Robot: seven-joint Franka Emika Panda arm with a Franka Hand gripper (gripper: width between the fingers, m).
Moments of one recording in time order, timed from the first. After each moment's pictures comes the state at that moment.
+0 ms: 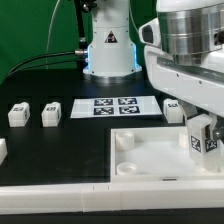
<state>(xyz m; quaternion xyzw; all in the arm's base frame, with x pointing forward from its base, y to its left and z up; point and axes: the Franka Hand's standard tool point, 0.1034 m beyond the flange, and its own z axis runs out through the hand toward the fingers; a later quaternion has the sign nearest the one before) 0.619 0.110 0.084 -0.81 0.59 0.04 0.05</state>
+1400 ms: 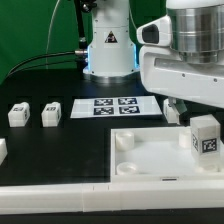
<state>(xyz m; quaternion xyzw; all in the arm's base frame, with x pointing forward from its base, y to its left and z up) 0.619 0.115 0.086 -0.93 0.35 0.03 0.05</state>
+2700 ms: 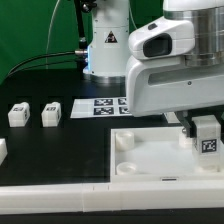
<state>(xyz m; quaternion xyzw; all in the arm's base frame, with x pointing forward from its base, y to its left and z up) 0.624 0.110 0.084 -1.00 0.00 0.01 0.05</state>
